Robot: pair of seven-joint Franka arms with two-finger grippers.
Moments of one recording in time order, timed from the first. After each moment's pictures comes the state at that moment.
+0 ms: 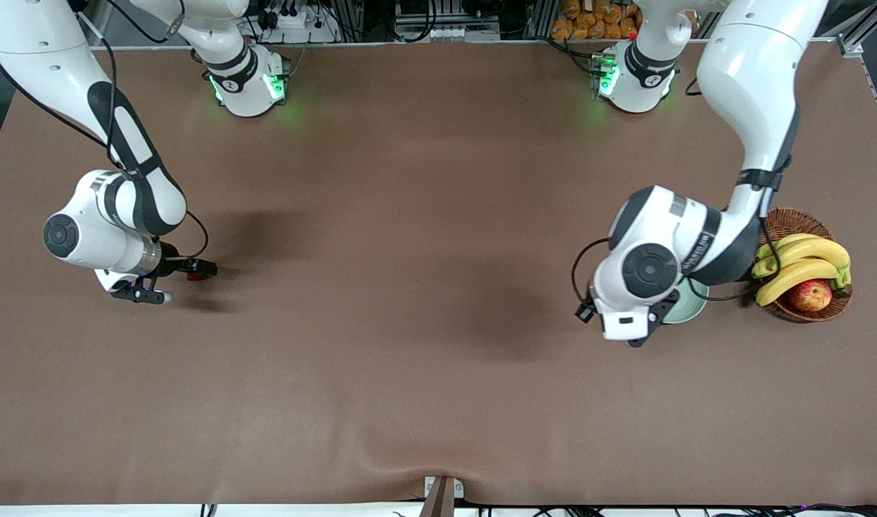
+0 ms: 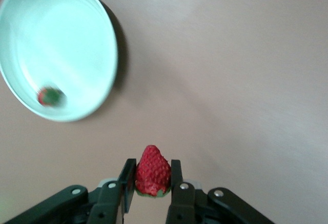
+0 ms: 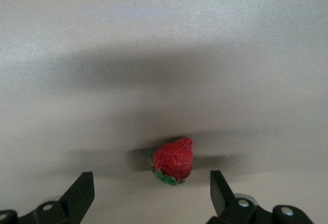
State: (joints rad) left arm -0.04 0.62 -0.36 -1.53 0.25 1.88 -1.26; right arm -0.13 0.42 0.00 -2.17 0.12 2.41 -0.07
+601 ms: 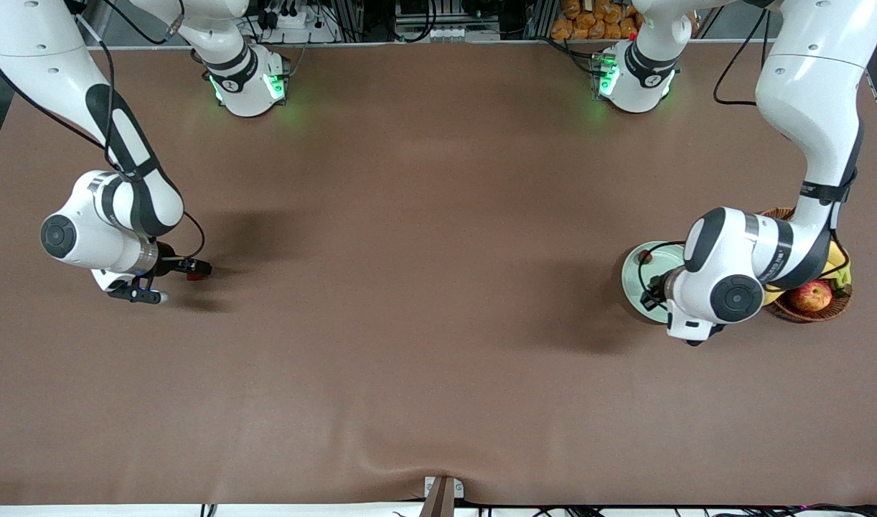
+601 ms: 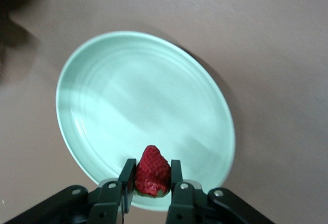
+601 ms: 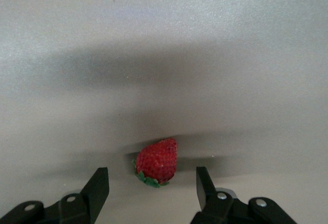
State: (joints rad) left arm 0.19 0.62 -0.36 -1.70 0.30 1.91 -0.94; right arm -0.14 0.43 -0.02 -2.16 0.10 2.41 -0.07
